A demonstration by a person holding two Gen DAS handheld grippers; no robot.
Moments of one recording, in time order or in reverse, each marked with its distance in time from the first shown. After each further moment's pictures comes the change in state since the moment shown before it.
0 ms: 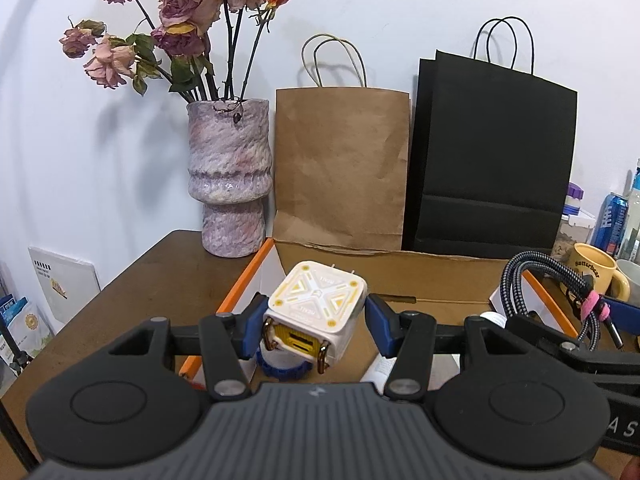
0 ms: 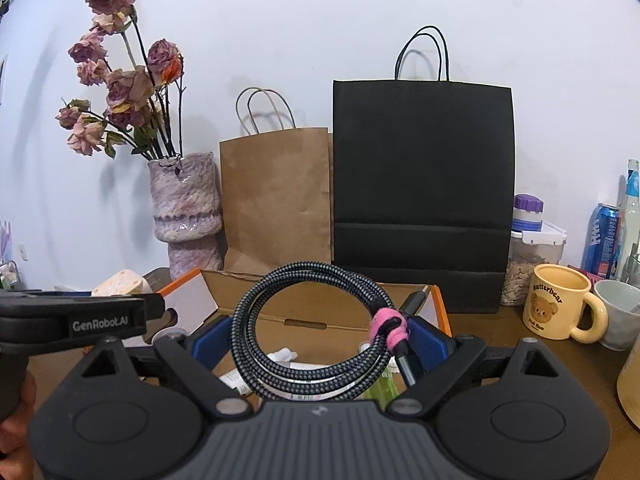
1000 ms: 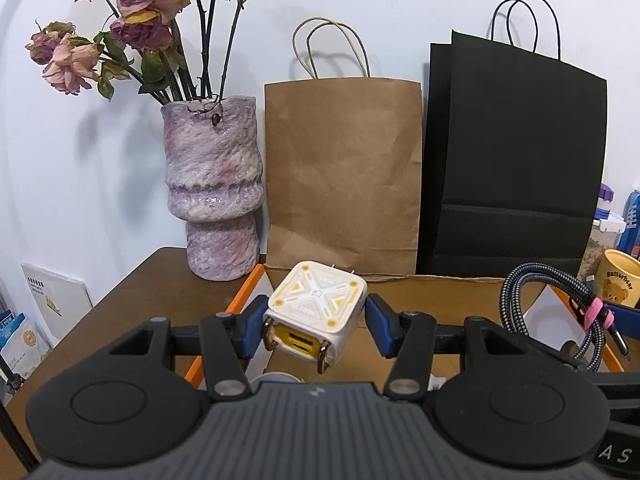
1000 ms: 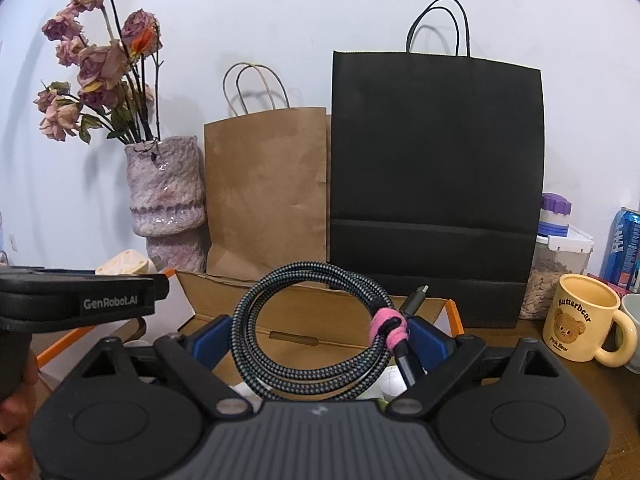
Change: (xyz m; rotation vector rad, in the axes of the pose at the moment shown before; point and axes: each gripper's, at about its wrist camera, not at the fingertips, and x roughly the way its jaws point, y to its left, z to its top) left arm 0.067 -0.006 0.022 0.033 0.000 0.018; right arm 0.068 -0.008 0.012 -0.024 0.028 -0.003
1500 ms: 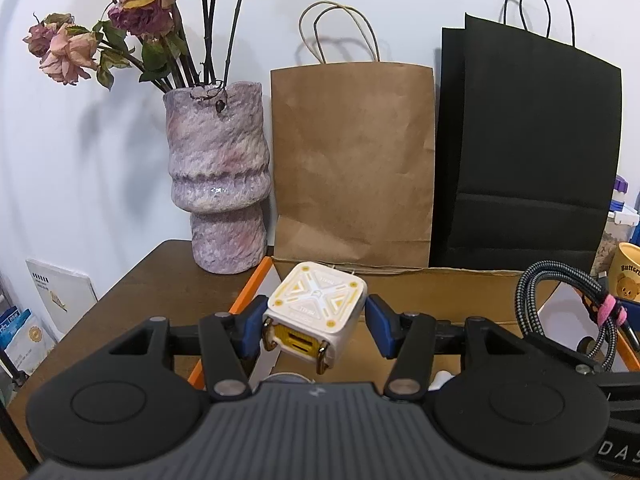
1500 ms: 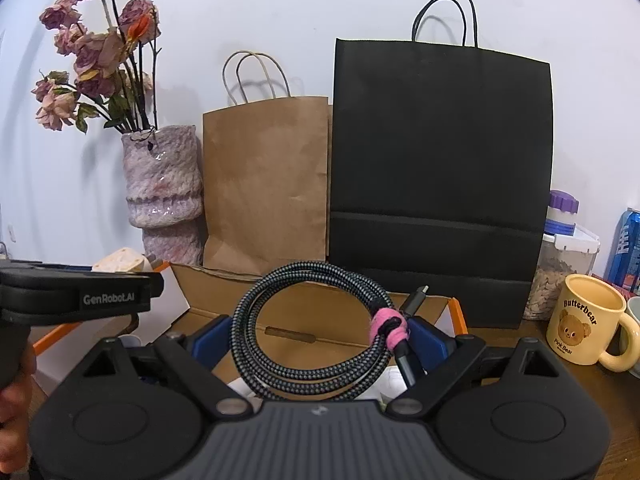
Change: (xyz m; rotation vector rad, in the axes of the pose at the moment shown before) left arm 0.014 0.003 0.001 0.004 0.032 0.024; right arm 0.012 -0.001 0.000 -0.012 0.033 0.002
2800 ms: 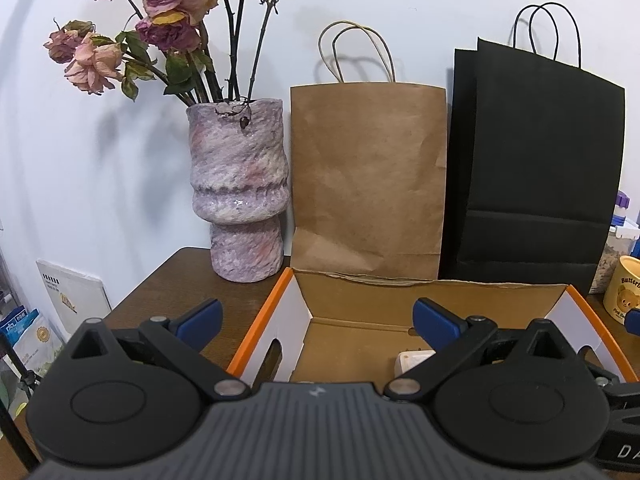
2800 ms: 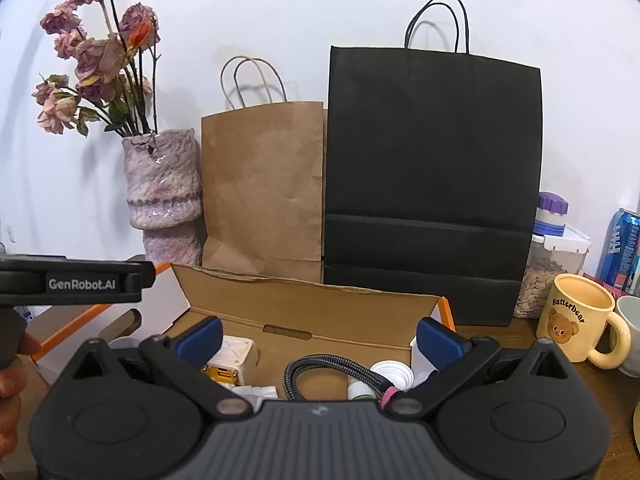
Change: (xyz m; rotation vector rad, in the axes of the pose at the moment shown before) left arm -0.021 0.012 0.005 -0.020 -0.030 0.020; right arm -0.021 0.000 0.000 0.001 -0.014 -0.009
